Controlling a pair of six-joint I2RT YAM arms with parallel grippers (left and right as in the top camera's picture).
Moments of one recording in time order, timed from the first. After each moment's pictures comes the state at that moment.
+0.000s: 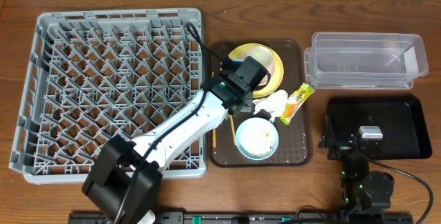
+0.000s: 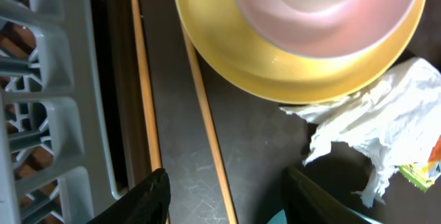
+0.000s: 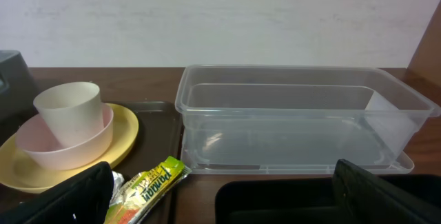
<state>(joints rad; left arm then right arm) -0.71 1.75 1.29 -0.73 -0.21 -0.62 0.01 0.01 0.01 -0.07 0.02 0.02</state>
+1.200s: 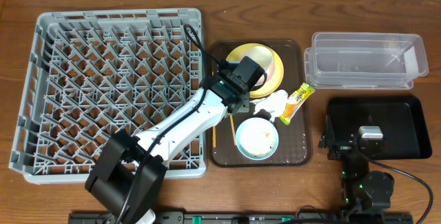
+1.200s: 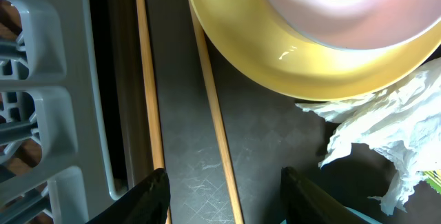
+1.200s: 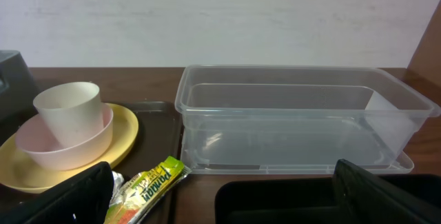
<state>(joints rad) -0.70 1.78 1.27 -0.73 -0.19 -0.64 0.01 0.01 0.01 -0.07 0.02 0.02</state>
